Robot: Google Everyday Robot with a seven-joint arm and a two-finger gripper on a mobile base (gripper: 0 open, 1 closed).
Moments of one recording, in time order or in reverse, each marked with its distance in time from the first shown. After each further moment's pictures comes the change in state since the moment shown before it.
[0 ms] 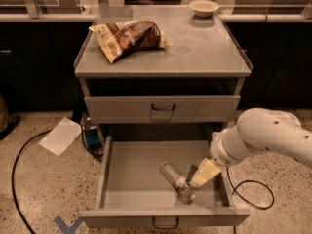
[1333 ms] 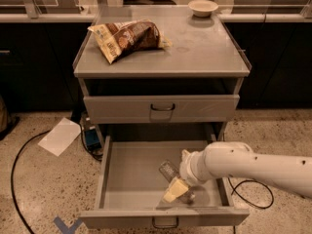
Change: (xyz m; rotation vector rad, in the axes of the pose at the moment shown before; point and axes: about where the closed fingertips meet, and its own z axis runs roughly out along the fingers) arm -0.028 0.056 0.112 -0.054 -0.120 -0.028
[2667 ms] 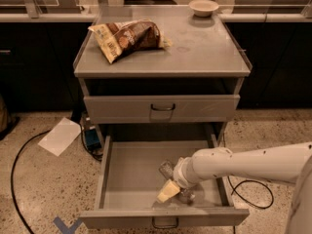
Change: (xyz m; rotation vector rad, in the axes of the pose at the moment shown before) arm 0.027 -0.010 0.079 -0.014 0.040 0.120
